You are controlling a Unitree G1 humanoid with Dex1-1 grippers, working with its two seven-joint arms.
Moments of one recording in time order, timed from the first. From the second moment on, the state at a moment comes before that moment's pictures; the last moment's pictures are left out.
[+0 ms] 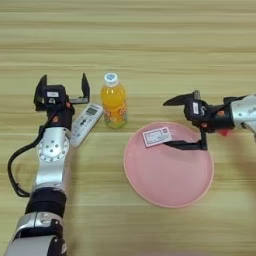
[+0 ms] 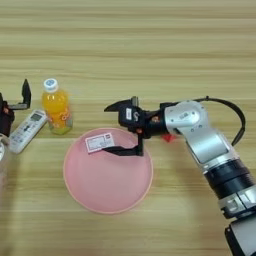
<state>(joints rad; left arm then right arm) -0.30 0.11 0.15 0.51 -0.05 -0.47 0.00 -0.48 -0.53 0.36 0.13 0.06 0.01 1.17</state>
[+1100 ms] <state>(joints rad) -0.30 0.11 0.15 0.51 -0.05 -0.48 0.00 -0.56 -0.41 0.44 0.43 -0.07 -0.02 1.12</state>
